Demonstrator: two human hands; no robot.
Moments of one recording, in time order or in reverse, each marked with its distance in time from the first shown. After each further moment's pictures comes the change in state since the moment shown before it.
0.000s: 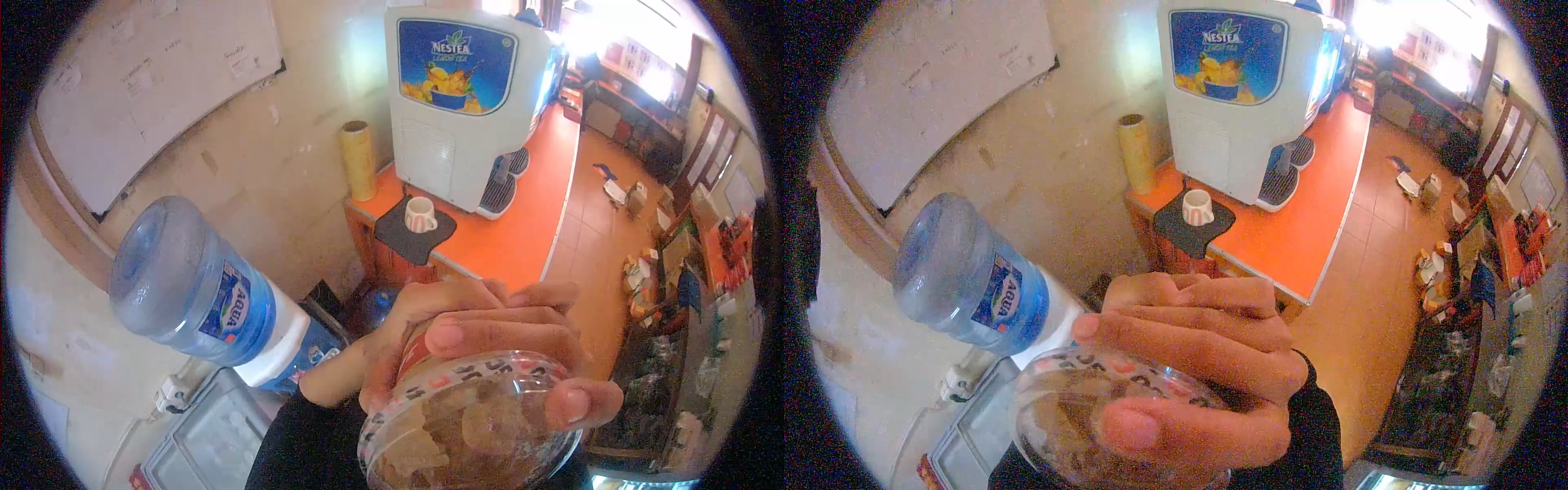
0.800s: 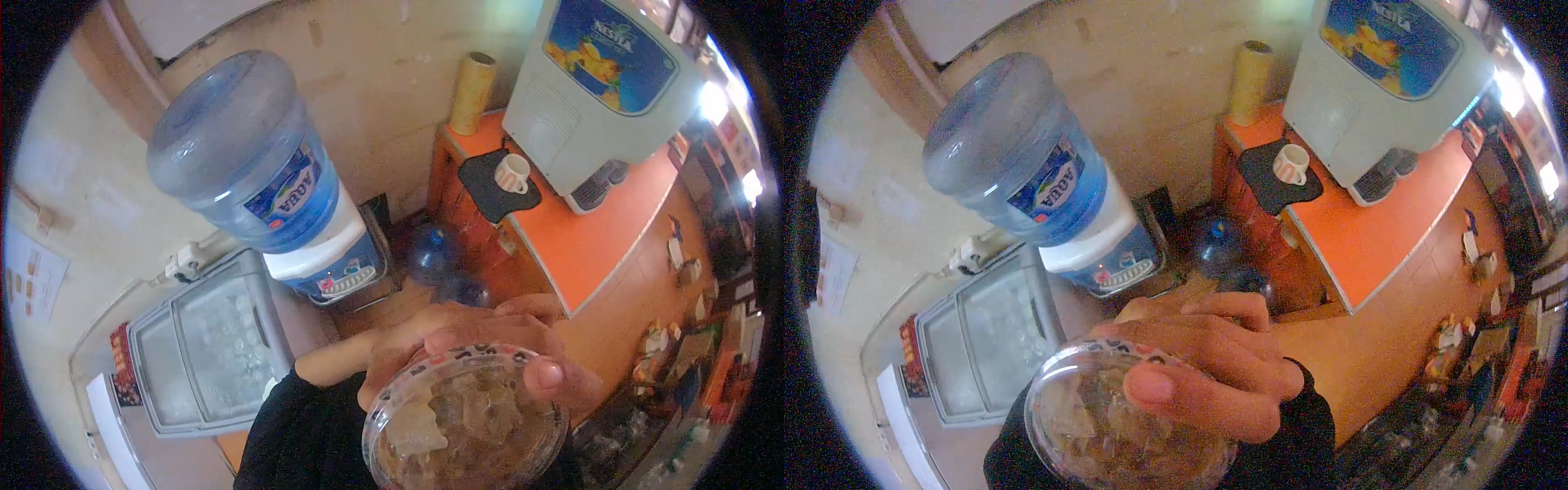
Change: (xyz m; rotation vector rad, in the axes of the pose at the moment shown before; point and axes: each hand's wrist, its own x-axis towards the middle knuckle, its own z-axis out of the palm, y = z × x) left_hand -0.169 0.119 0.021 1.229 0.244 -0.344; right_hand -0.033 0.036 0.057 0.267 -0.315 0.093
